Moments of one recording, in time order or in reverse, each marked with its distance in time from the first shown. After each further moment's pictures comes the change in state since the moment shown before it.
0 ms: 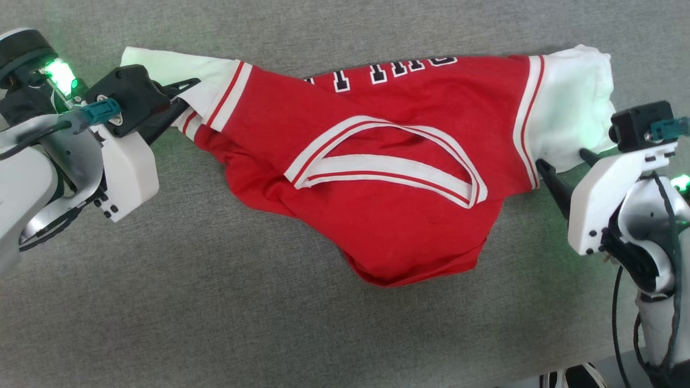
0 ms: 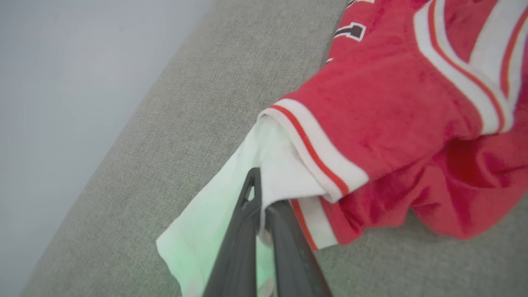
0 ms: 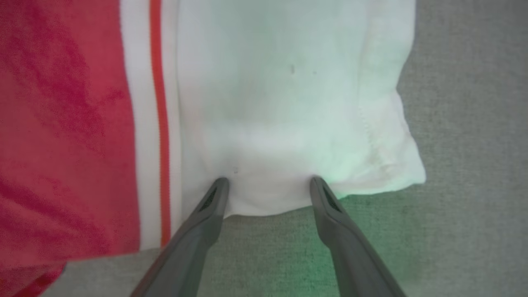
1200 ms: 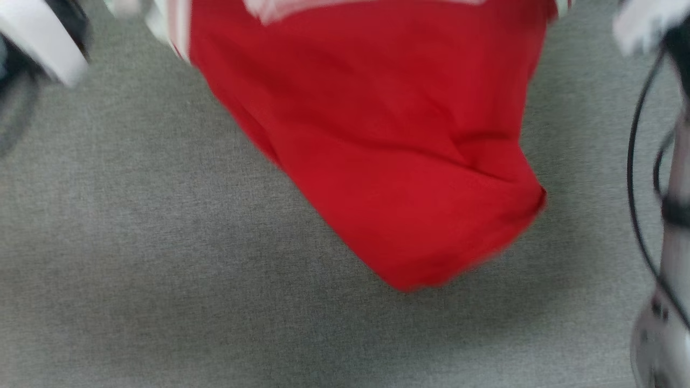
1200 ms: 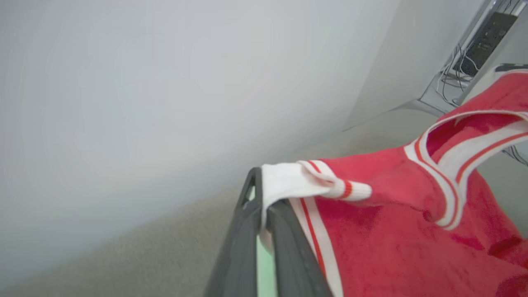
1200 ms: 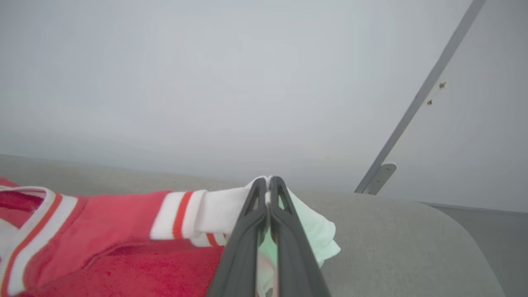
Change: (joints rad) left arm -0.194 -0.069 0.015 0.244 -0.597 0.000 -0.196; right arm -0.490 0.109 -0.106 0.036 -0.107 0.000 -0.169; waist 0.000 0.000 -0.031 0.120
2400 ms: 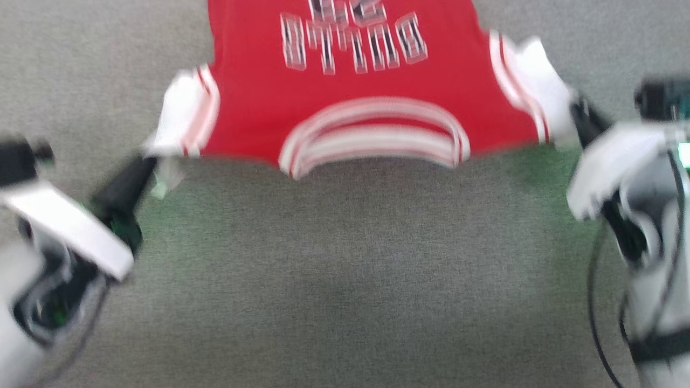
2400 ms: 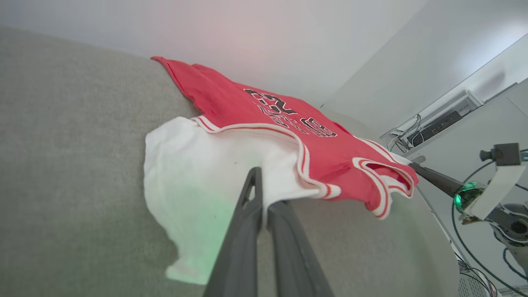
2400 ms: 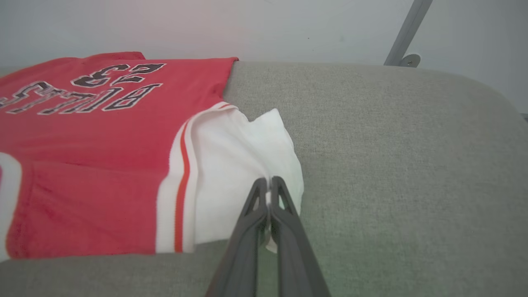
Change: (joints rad) left arm 0.651 0.046 0.281 -0.215 -0.252 0.000 -0.102; right arm 0.317 -0.005 -0.016 0.194 -0.012 0.002 -0.199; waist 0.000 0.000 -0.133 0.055
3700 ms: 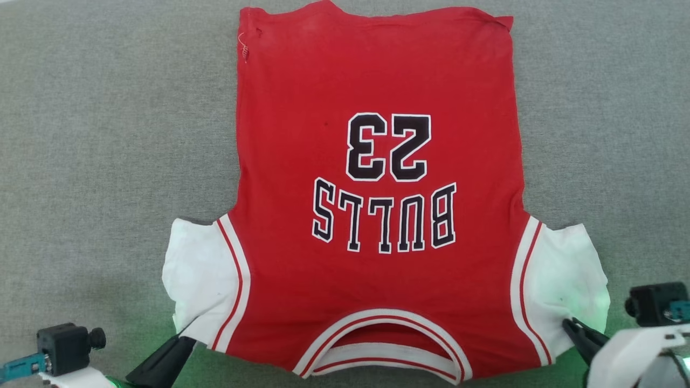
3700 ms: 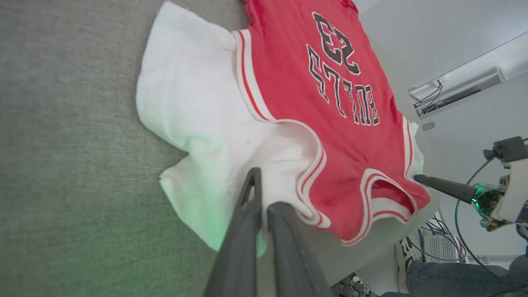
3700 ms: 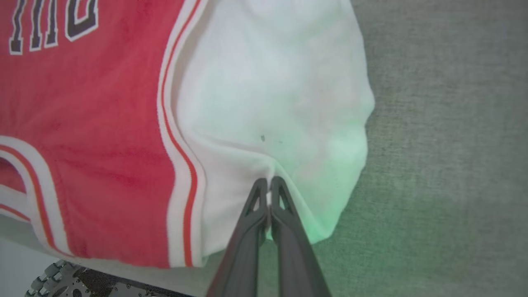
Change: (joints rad) left arm 0.736 -0.043 0.272 -0.243 0.239 0.000 -0.001; right arm 0.774 -0.014 -0.029 -0.577 0.192 -0.001 0.373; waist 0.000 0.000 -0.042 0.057
